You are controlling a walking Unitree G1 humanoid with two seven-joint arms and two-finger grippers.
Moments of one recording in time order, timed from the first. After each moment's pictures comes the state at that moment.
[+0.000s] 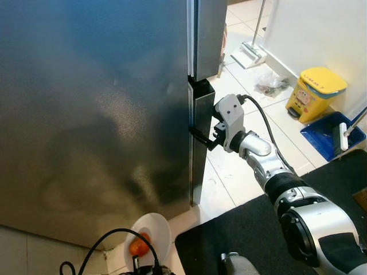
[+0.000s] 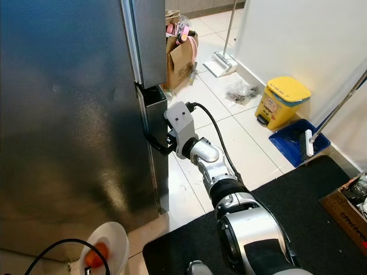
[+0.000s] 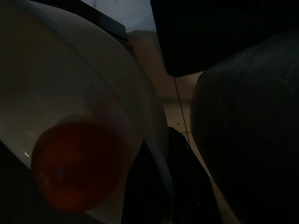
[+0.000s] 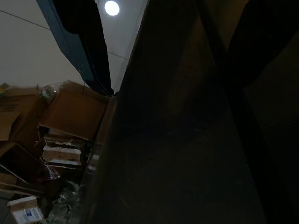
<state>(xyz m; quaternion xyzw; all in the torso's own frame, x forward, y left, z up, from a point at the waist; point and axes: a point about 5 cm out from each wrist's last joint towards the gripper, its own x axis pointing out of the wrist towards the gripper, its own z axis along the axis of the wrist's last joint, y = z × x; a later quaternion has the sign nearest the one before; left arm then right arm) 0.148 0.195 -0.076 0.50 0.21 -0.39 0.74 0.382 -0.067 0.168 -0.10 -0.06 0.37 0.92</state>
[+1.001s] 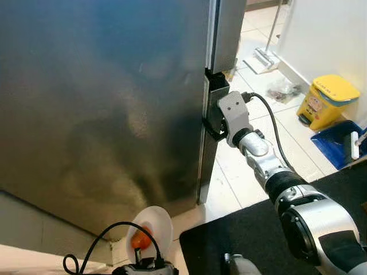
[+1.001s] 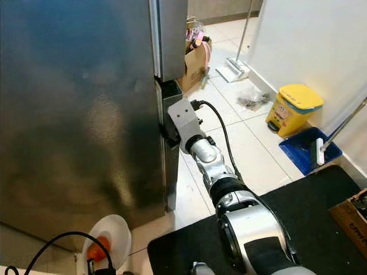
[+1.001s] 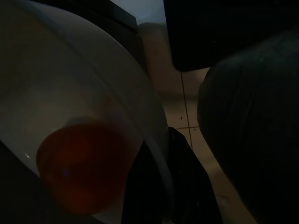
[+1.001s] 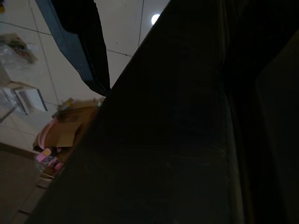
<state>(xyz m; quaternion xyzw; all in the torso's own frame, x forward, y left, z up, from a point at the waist) 0.161 0.192 -0.072 0.51 0.20 -0.38 0.75 0.395 -0.089 0.169 -0.15 -0.06 0.19 0.97</state>
